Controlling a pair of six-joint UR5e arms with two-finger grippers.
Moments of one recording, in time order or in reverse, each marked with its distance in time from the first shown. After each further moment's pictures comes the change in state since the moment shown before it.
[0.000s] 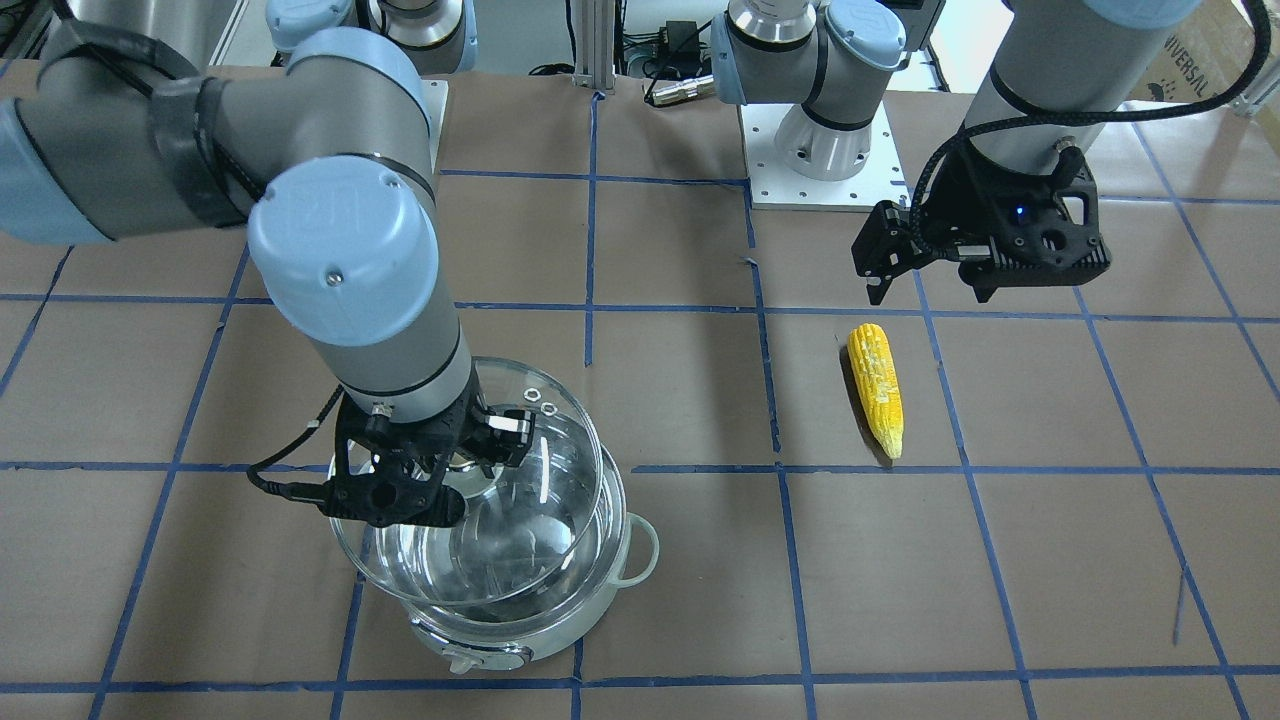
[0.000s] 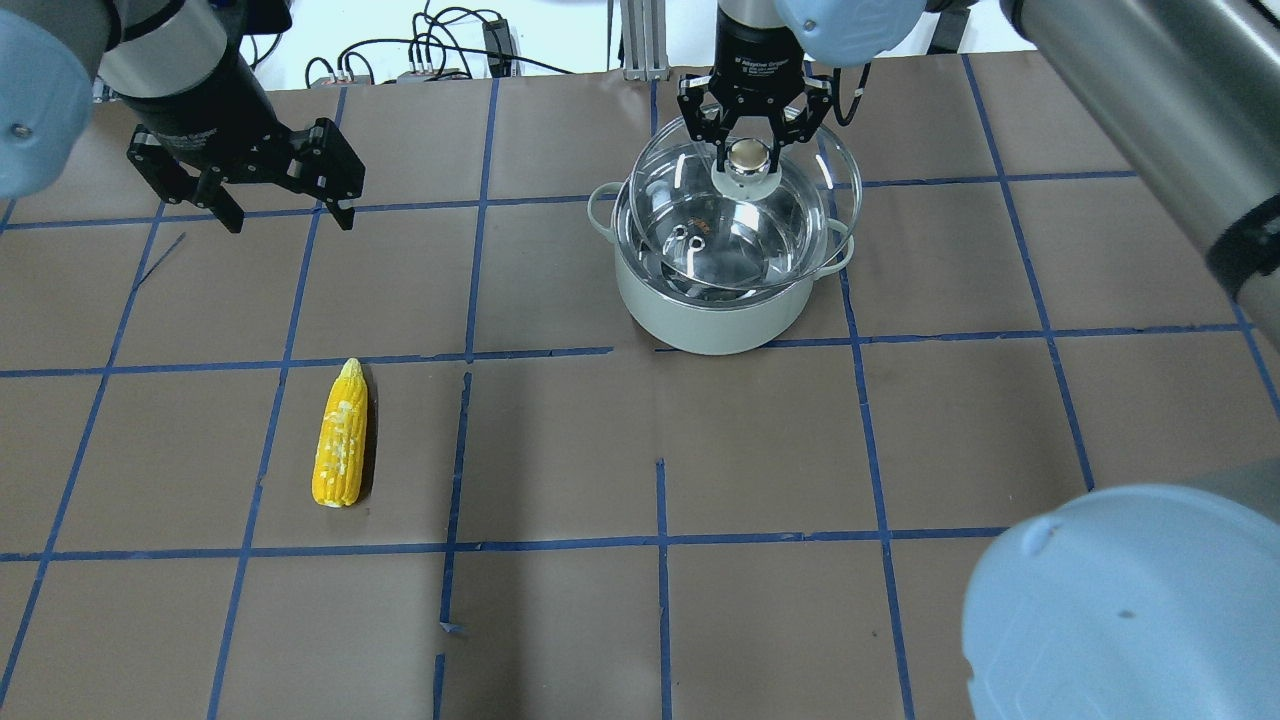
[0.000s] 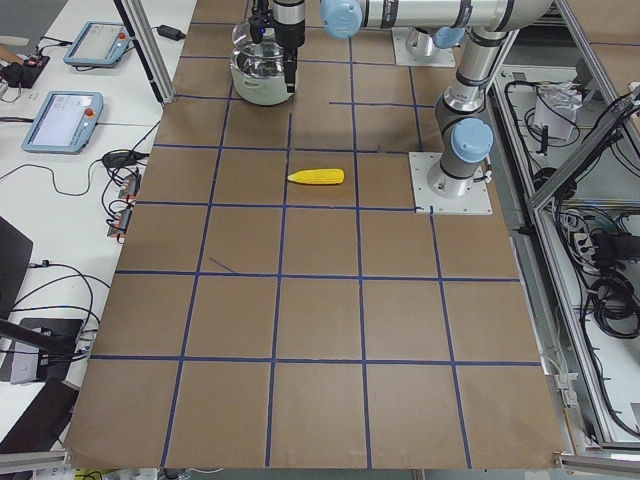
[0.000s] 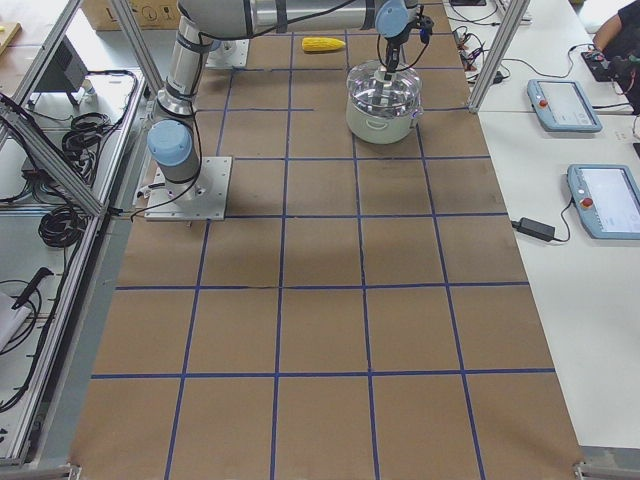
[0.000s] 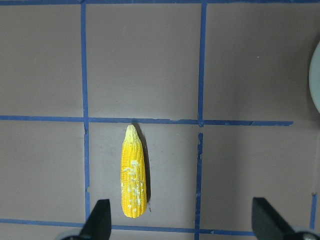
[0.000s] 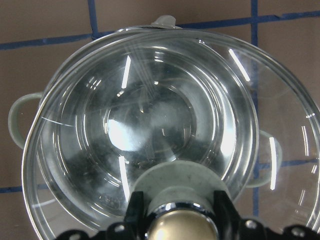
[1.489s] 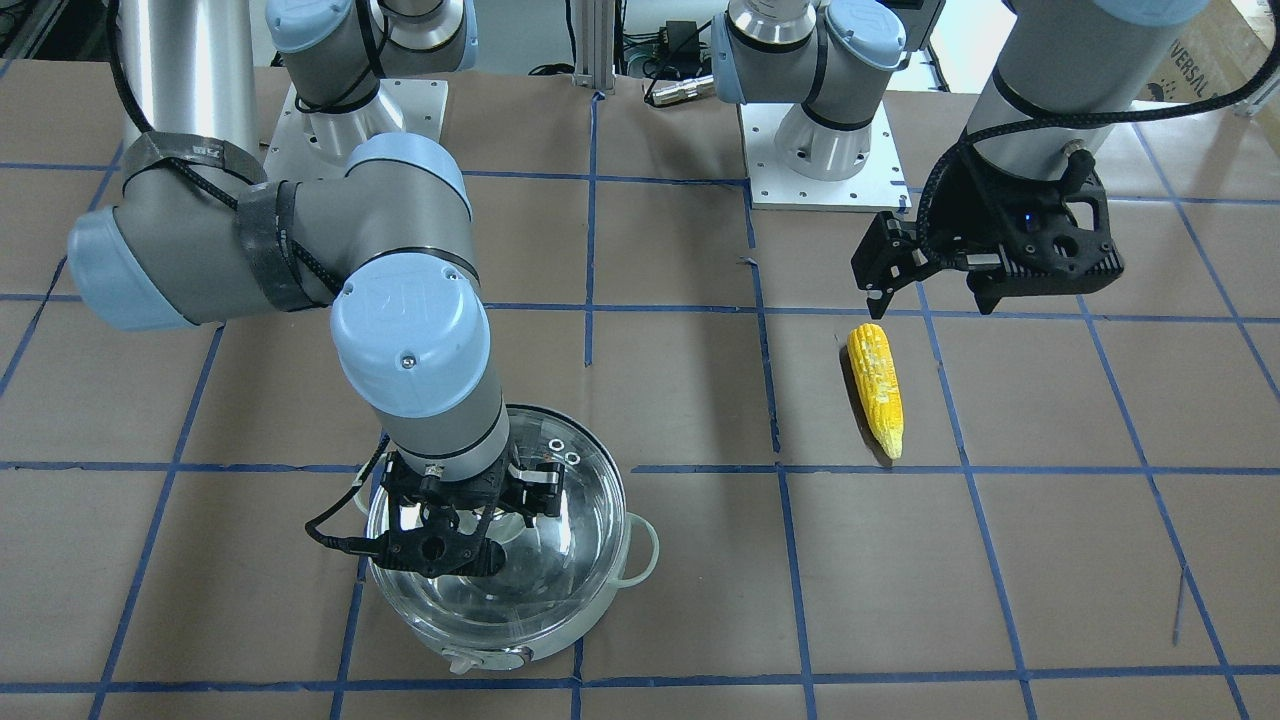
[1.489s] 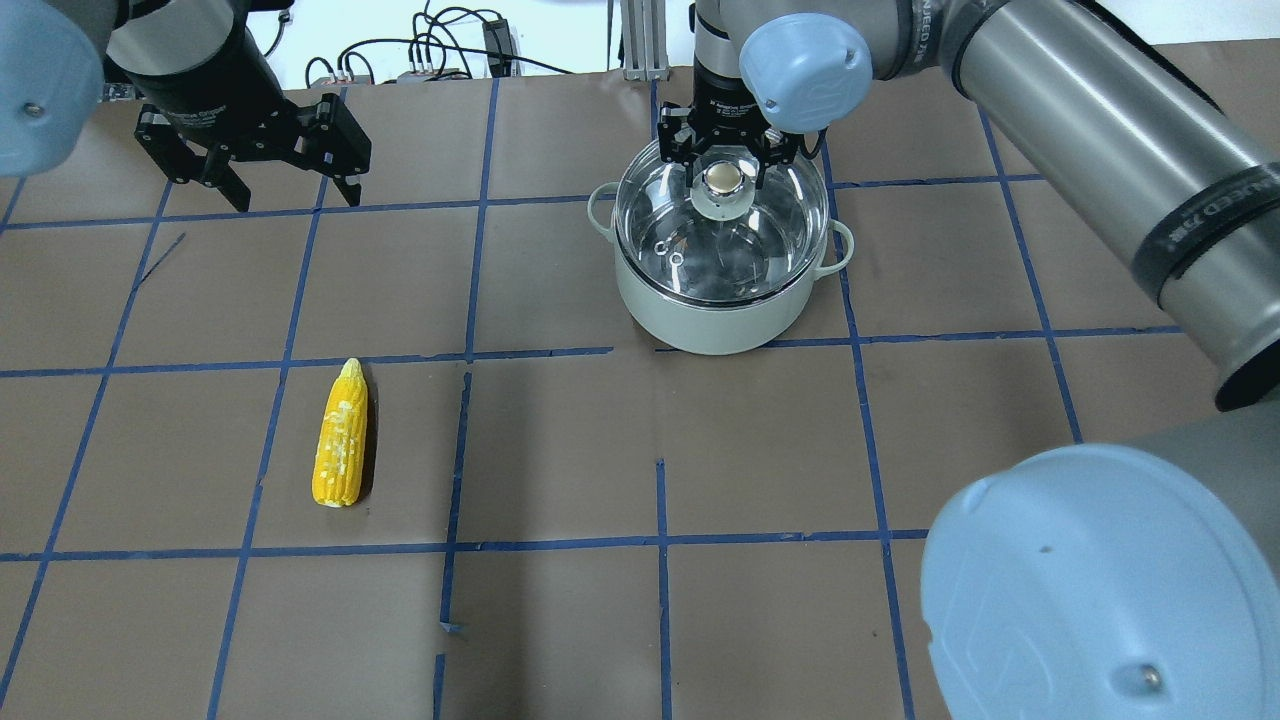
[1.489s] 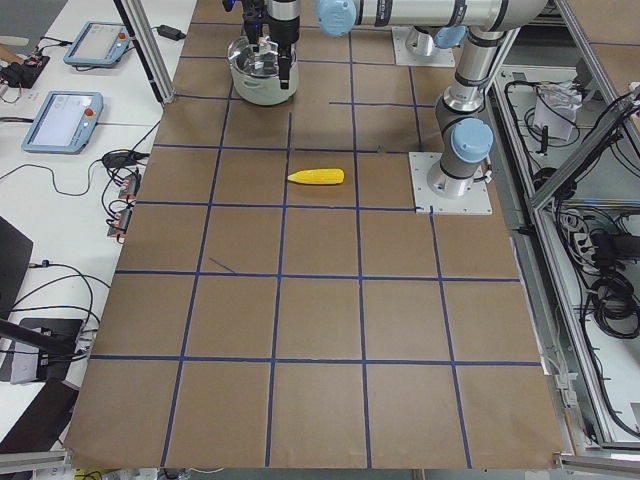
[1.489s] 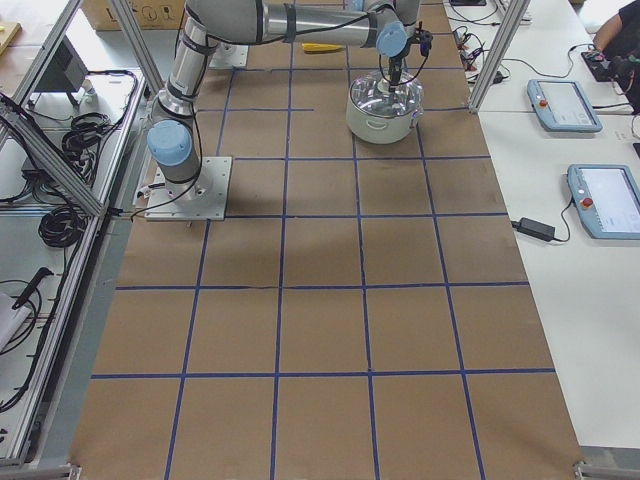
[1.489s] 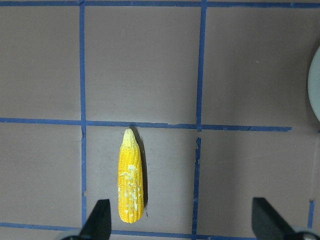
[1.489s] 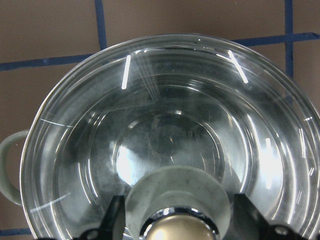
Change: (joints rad) left arm -0.018 -0.031 0.072 0.016 -0.006 -0.072; right arm 0.031 0.083 0.086 -0.236 -0.004 0.027
